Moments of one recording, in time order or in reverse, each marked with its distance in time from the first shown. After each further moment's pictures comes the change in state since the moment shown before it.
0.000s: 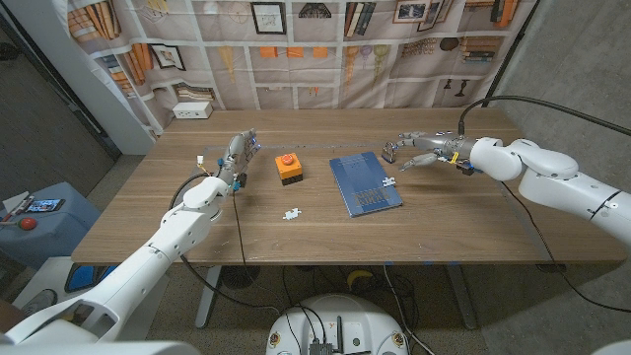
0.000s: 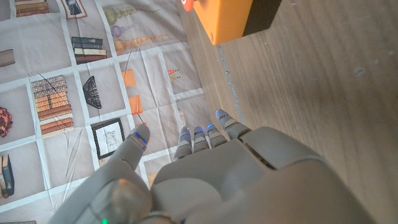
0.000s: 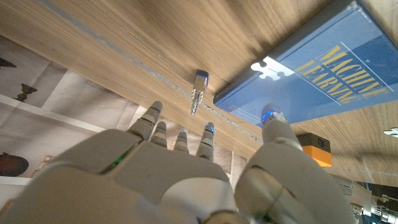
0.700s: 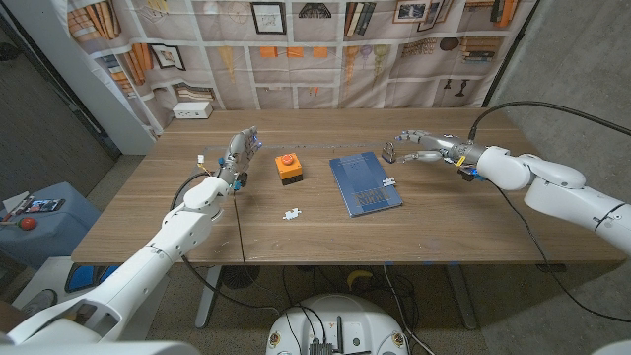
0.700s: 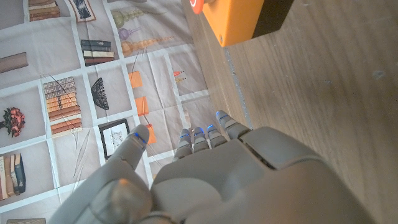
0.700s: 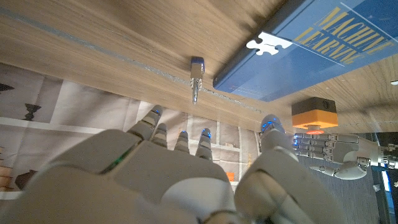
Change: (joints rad) left arm -0.009 -0.008 0.002 0.017 0.005 -0.034 -0.024; left_hand 0.000 0.000 -0.009 -0.009 0.000 -0.005 -0.005 0.000 0.000 -0.005 0.005 0.000 0.000 -0.011 0.000 0.000 0.000 -0.004 -0.004 0.000 0.000; right arm -0.069 0.009 0.056 0.073 0.177 0.079 -0.139; right_hand -0.146 0.054 -0.039 0.000 0.000 -0.087 0.018 -0.054 -0.013 0.009 -0.027 -0.011 -0.006 -0.013 -0.012 -0.007 0.000 -0.042 -0.023 -0.007 0.003
